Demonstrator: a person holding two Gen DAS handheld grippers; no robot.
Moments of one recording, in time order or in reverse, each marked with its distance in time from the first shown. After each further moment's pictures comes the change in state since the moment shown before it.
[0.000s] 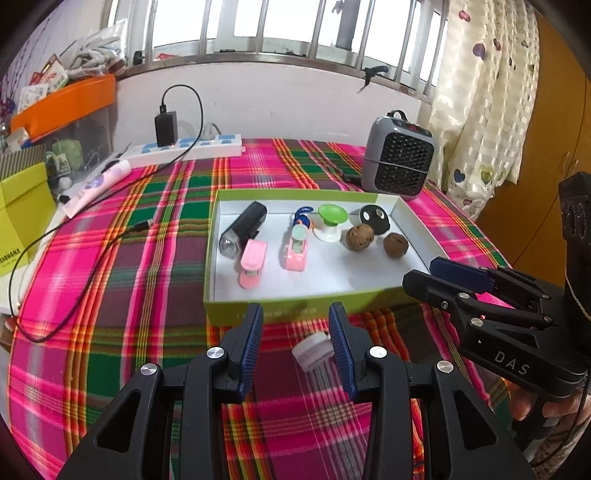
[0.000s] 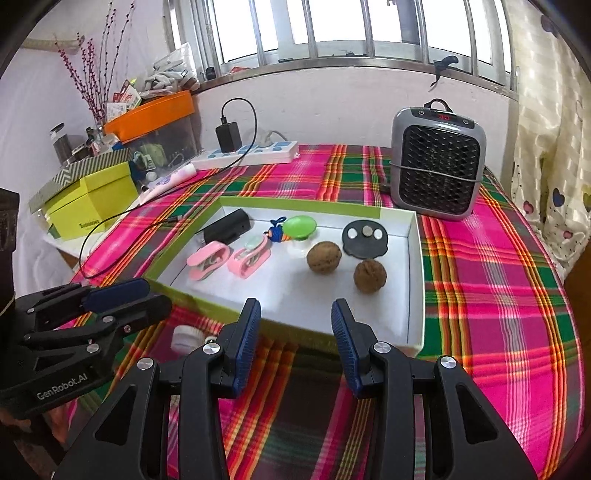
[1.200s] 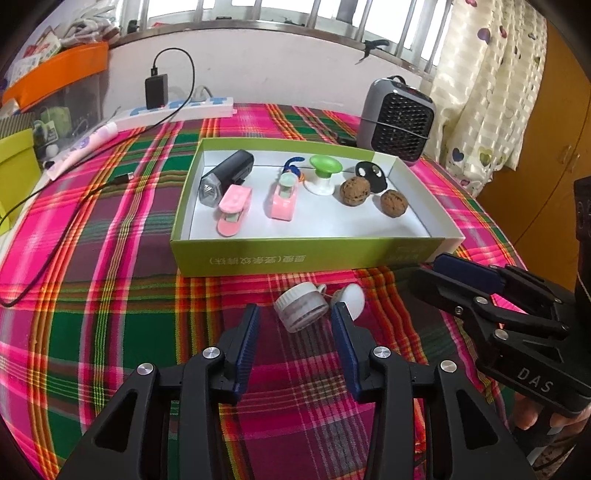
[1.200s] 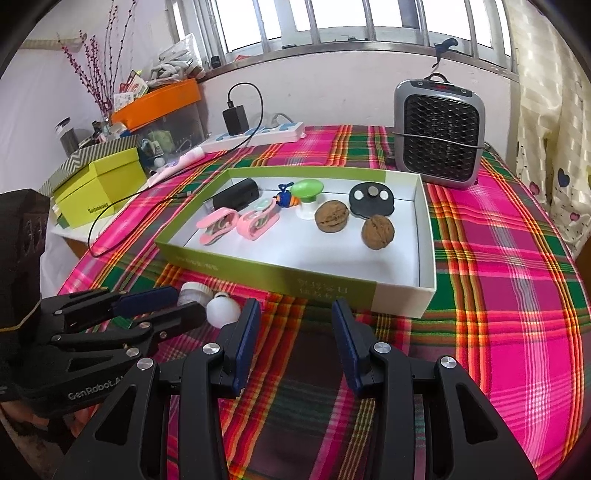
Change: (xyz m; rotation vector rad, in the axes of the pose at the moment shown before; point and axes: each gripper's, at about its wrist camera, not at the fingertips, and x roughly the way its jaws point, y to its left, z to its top) left arm 0.025 -0.005 -0.025 -0.025 0.091 -0.029; right arm -0.001 -0.001 -0.027 0.015 0.039 0.032
